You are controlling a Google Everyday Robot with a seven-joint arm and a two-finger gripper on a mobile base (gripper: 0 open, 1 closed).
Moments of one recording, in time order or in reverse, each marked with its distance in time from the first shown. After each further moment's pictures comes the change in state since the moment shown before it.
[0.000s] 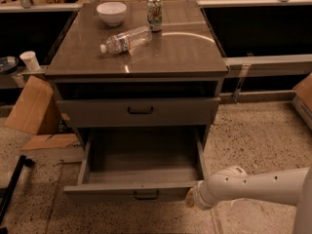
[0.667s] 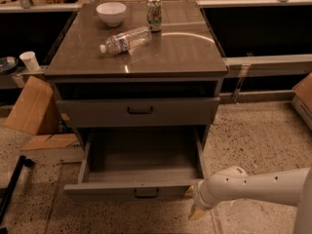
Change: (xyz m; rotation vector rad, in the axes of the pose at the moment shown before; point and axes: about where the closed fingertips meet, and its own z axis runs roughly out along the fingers) arm 0.000 0.000 0.000 0.000 -0.002 0.000
